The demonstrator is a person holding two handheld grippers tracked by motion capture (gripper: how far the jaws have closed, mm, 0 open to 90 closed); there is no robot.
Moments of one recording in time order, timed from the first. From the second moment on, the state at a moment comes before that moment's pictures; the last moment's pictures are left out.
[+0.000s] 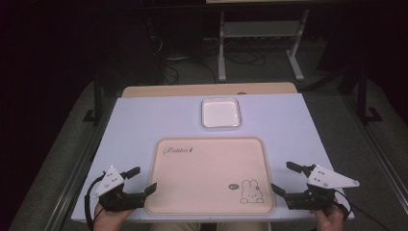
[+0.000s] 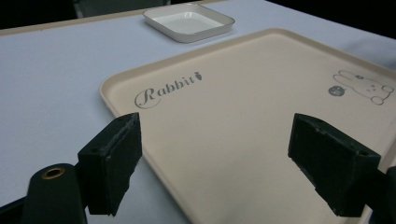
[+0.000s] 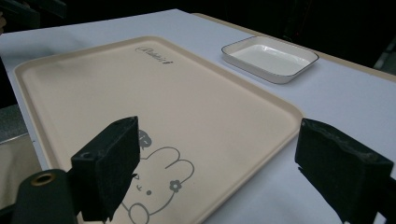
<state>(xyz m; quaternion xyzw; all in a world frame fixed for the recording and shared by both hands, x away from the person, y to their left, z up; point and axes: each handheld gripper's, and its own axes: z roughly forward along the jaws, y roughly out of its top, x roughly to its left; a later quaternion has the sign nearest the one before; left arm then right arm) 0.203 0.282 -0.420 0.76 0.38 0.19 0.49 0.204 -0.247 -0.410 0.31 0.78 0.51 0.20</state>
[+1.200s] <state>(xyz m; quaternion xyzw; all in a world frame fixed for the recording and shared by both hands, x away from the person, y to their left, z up) 0.243 0.254 -0.406 0.77 0.36 0.19 0.49 0.206 -0.248 -0.412 0.32 0.77 0.52 0.20</state>
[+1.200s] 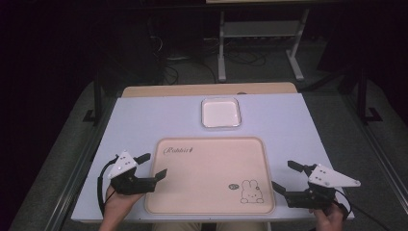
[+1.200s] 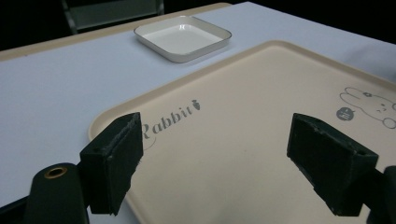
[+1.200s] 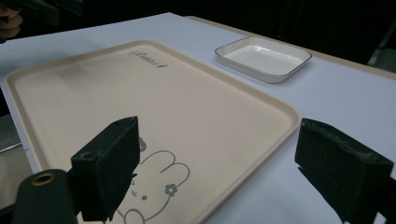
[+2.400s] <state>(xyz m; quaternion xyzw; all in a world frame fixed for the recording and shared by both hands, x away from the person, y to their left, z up) 0.344 0.172 -0.384 0.81 0.35 0.15 0.45 0.206 -0.248 -0.412 0.31 0.77 0.52 0.20</state>
